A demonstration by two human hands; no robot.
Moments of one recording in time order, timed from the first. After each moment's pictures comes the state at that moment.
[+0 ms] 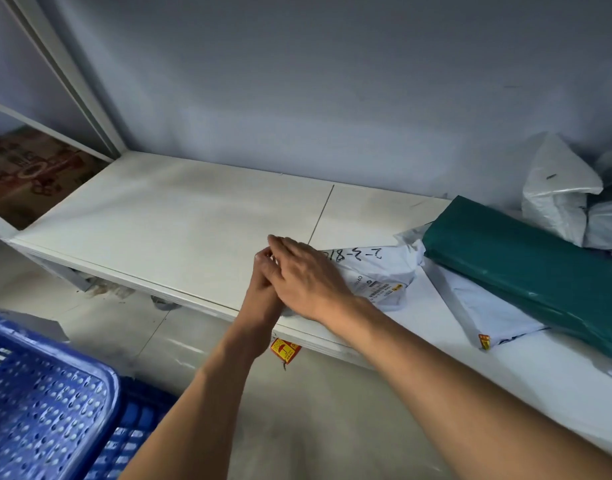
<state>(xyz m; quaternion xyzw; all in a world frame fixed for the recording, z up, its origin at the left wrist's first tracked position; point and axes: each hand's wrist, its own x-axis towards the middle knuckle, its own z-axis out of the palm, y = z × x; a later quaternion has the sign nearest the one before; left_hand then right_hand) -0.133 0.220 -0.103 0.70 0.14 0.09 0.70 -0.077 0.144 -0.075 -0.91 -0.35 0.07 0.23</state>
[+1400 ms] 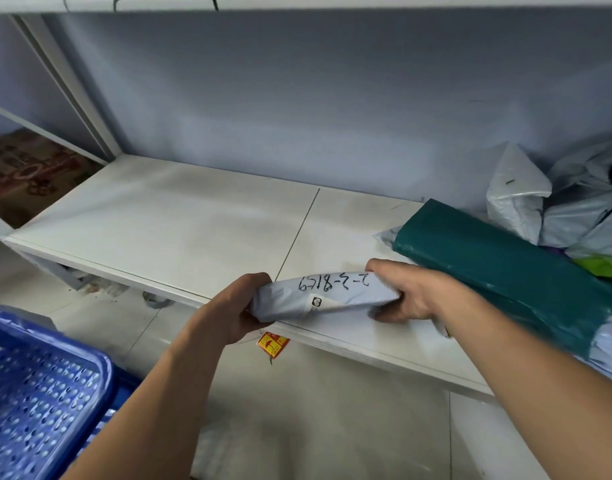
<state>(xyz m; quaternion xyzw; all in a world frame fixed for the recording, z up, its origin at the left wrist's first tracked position) -0.140 0.231 -0.087 0.58 0.39 -0.13 0.71 -0.036 -0.006 -0.089 -0.75 0.15 0.40 0.51</state>
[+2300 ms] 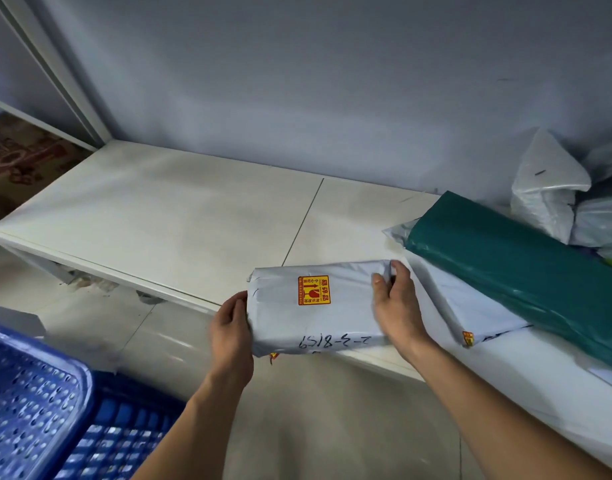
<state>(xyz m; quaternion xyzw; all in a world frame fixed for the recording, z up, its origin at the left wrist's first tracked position) -0.154 0.227 -0.176 0.66 0.38 0.18 0.62 -0.053 0.010 -0.178 -0.87 0.00 0.03 0.50</state>
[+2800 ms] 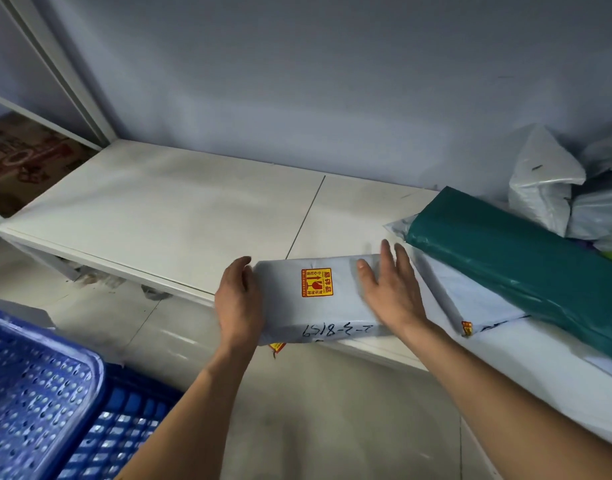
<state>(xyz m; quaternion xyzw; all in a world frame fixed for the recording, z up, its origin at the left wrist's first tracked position) -0.140 0.226 -0.138 0.82 0.34 0.21 0.41 -0.056 0.017 -0.143 -0.95 -0.08 0.06 0.29</state>
